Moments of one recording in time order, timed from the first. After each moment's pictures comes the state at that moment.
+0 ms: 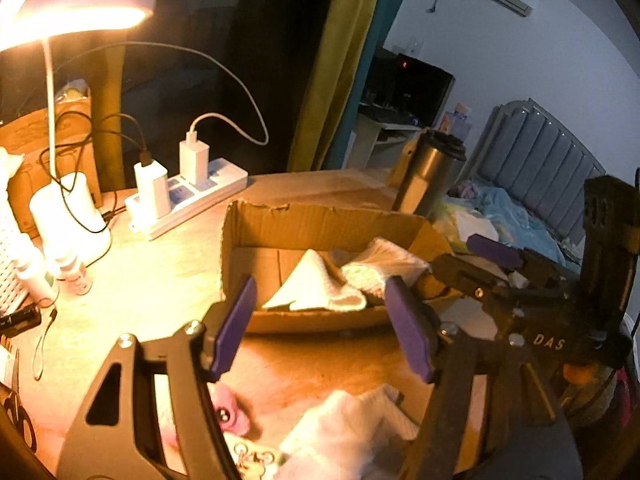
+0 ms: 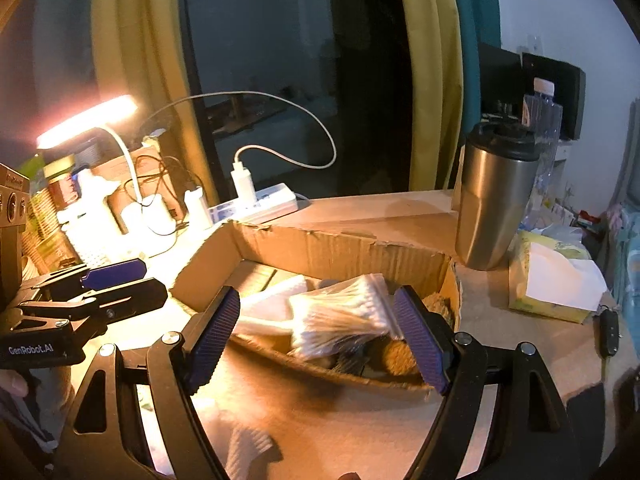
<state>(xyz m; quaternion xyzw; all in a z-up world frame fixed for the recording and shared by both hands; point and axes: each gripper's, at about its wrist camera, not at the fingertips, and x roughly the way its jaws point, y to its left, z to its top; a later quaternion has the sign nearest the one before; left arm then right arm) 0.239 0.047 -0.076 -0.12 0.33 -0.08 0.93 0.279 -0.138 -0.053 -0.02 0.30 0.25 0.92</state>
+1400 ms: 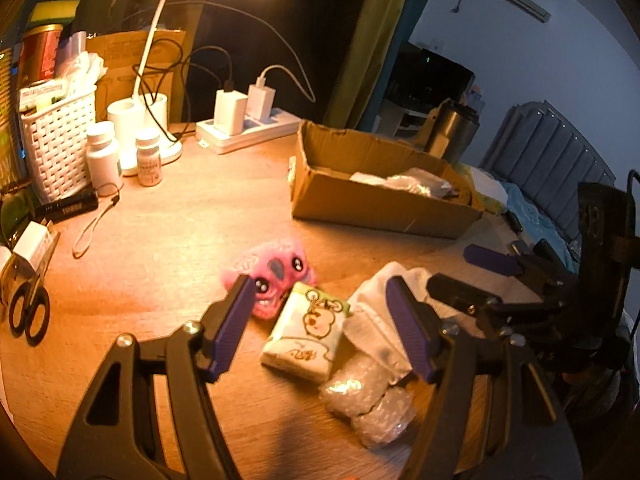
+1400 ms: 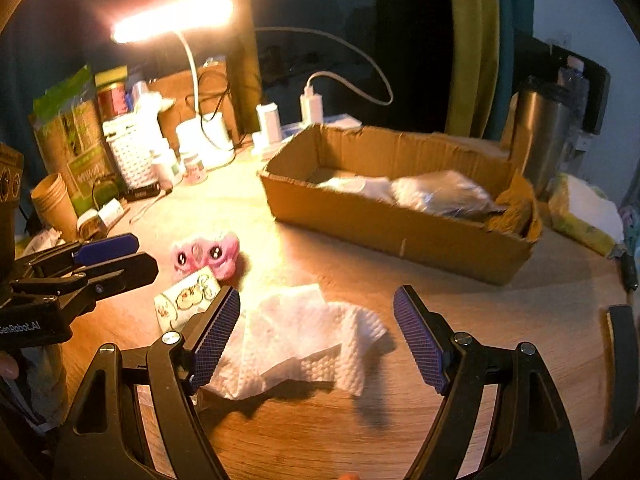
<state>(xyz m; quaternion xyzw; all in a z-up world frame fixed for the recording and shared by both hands) 0.136 0.093 -0.132 -0.14 0.35 -0.05 0.93 0.179 -0.085 -0.100 -0.06 0.35 0.28 0.89</state>
